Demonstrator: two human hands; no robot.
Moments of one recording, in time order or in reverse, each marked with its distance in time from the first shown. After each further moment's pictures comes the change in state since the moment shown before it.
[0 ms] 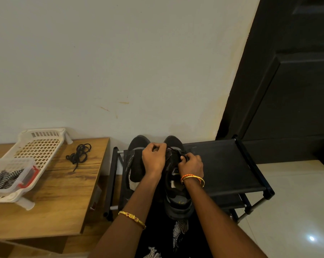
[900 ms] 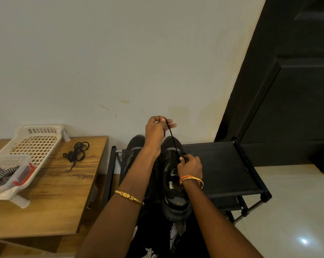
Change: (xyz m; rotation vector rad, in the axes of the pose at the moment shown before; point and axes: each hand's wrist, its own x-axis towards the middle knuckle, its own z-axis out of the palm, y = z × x) left_hand 0.026 0.072 0.008 -0.320 -0.259 -0.031; right_hand -0.001 0.000 -0.001 0.004 0.000 -0.002
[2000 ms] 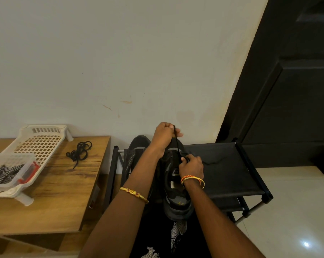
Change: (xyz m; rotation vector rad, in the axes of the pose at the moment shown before) left_hand 0.002 -0.012 0.003 0.247 -0.160 -0.110; right_hand 0.000 0.000 0.000 -0.013 0.014 -0.019
